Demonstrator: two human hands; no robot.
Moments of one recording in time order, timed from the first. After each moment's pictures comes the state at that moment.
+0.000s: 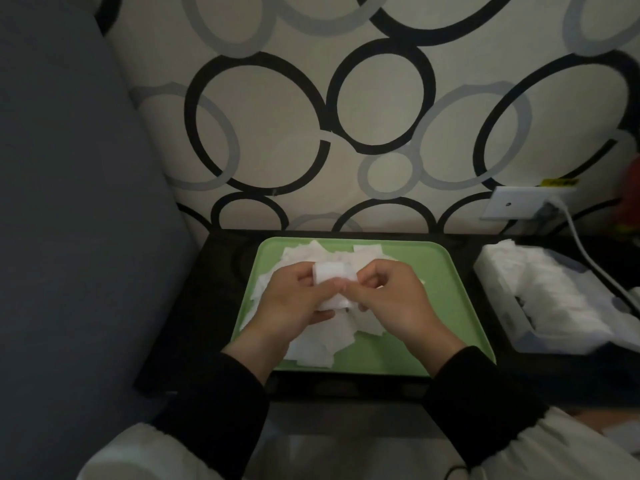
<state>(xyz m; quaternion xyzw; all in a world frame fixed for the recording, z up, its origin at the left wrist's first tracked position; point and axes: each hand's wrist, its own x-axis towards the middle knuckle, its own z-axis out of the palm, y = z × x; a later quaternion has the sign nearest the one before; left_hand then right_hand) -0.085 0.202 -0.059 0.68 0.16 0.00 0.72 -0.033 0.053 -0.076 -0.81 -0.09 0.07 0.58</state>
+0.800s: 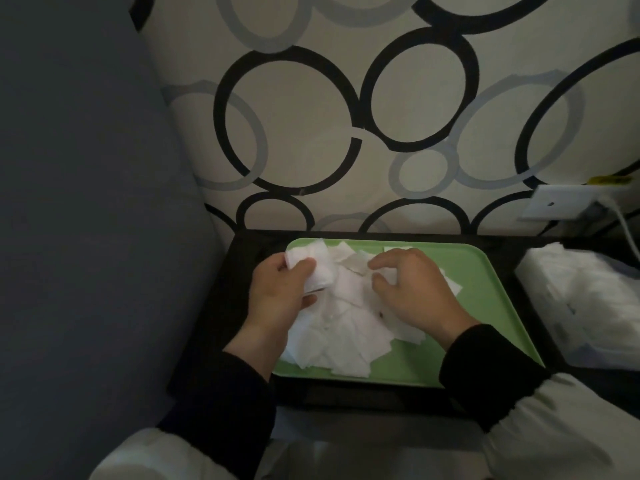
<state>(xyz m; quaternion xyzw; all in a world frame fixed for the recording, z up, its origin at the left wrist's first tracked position) -0.069 0.258 -0.075 0.64 0.27 0.13 0.71 0.001 0.075 -0.083 -0.93 -0.23 -0.04 0.28</state>
